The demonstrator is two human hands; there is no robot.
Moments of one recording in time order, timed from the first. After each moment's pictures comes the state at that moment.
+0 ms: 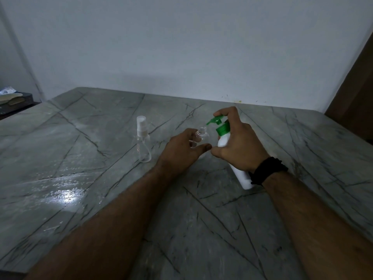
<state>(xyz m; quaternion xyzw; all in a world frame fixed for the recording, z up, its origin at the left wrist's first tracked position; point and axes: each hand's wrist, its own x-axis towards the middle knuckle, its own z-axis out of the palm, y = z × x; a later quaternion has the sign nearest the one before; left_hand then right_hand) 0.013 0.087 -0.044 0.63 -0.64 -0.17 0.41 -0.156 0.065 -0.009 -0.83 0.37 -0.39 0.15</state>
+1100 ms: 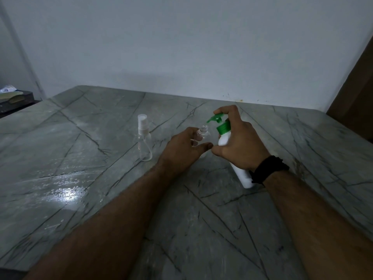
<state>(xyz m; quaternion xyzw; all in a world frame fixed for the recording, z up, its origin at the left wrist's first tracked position) 0.013 0.088 -0.044 0.62 -0.64 -0.17 0.41 -0.154 0.067 -0.008 -0.83 0.37 -0.39 0.15</state>
